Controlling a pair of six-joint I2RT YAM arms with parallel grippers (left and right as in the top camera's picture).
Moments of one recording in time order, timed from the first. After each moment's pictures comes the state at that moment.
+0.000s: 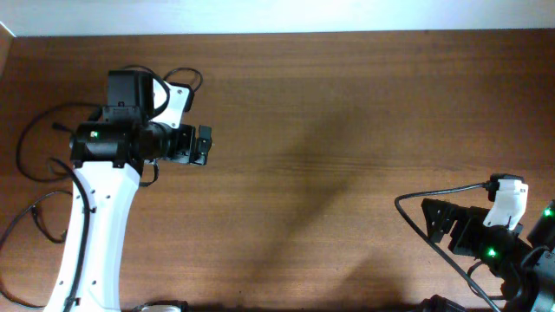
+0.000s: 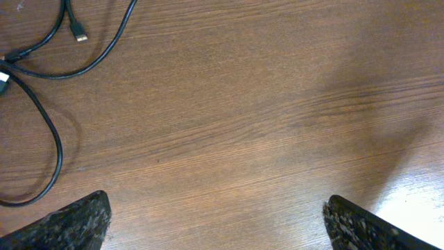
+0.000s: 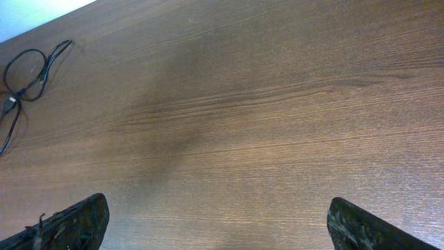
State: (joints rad) left arm -0.01 1.42 1.42 -1.08 0.16 0.16; right arm -0.48 0.70 0.98 -1.19 -0.56 -0.09
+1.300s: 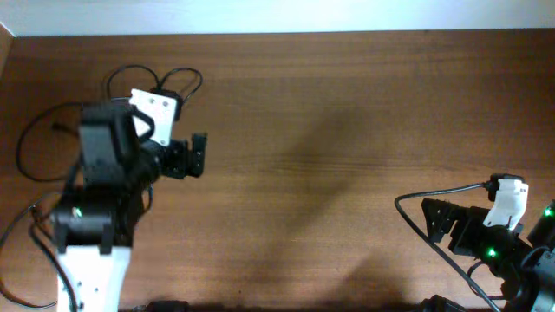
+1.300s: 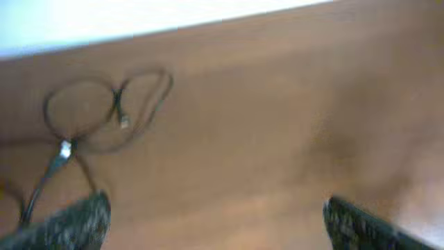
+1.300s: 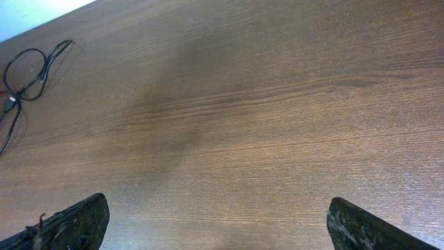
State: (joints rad) left arm -0.03 1.09 1.24 -0.84 0.16 0.16; right arm -0.49 0.70 0.98 -1.19 -0.56 -0.09
